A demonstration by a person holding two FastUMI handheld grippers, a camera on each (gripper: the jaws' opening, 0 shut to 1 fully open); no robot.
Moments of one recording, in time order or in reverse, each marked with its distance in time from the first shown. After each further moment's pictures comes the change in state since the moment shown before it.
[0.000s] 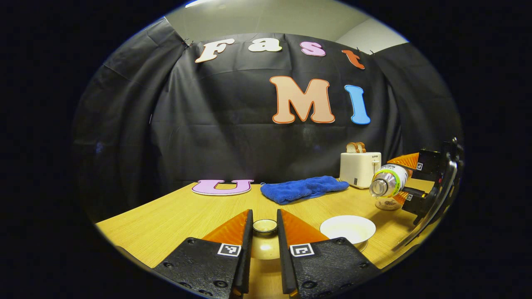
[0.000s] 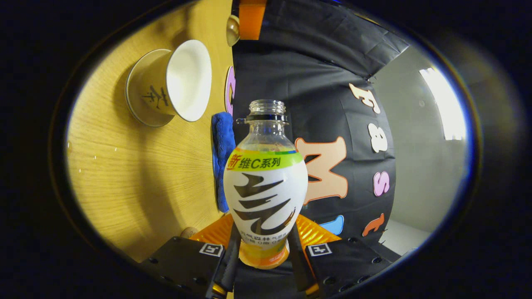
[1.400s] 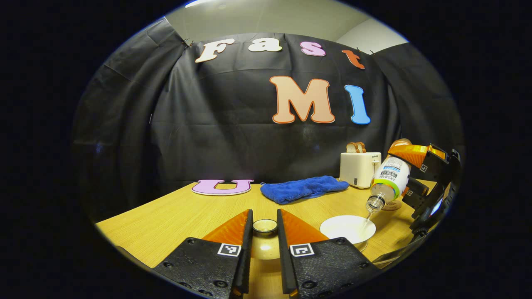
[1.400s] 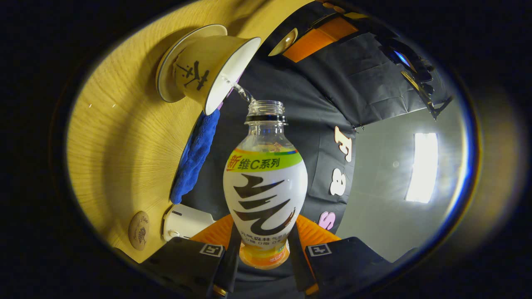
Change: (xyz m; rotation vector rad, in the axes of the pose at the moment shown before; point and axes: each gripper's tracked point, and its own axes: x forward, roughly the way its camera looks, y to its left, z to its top) left arm 0.000 0.001 0.000 -0.001 0.000 -0.002; right arm 0.005 -0.042 0.022 -0.368 -0.128 -0.252
